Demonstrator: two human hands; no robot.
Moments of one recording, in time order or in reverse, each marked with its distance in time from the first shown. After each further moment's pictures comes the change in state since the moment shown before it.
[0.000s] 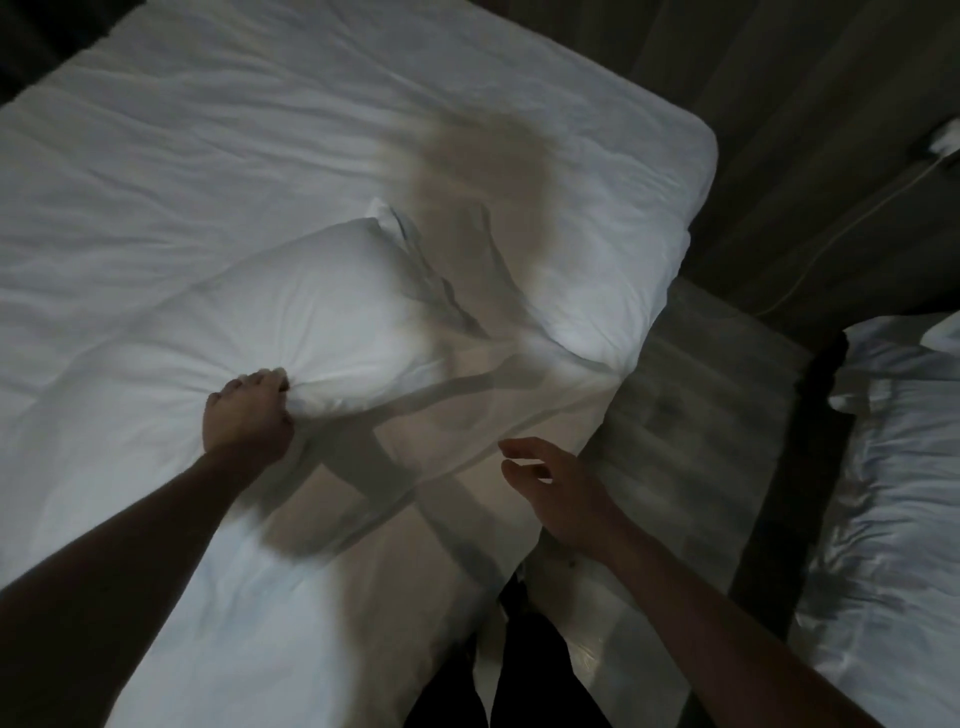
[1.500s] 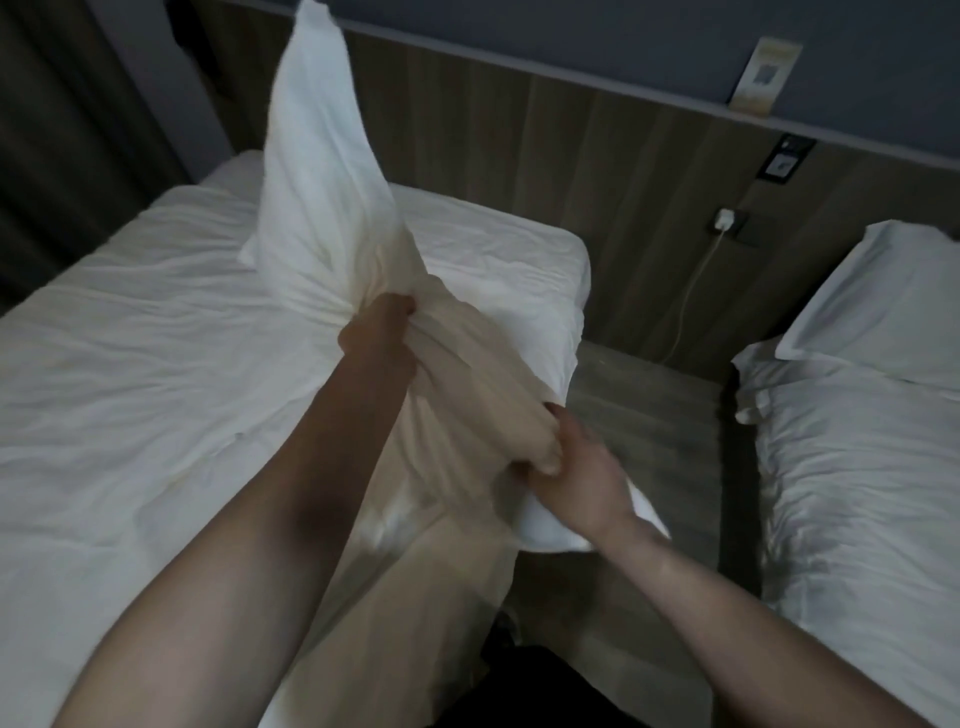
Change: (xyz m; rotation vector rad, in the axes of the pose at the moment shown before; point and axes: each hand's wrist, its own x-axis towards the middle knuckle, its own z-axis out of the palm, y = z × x) left_hand -0.085 0.235 -0.243 -1.784 -0.131 -0.387; right_hand -0.143 -0.047 -0.065 -0.454 0.570 -0.203
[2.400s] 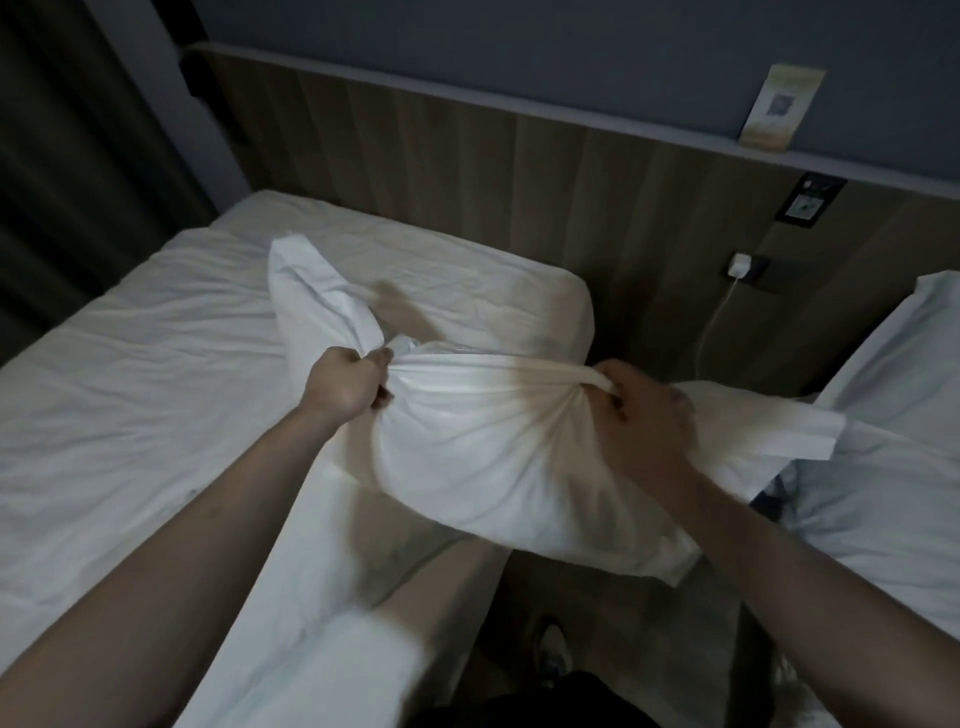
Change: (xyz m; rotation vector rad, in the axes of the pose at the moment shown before) left_hand 0.055 -0.008 0.136 0.833 0.035 0.316; right_hand 0.212 0.119 -0.164 0.100 0.261 -0.287
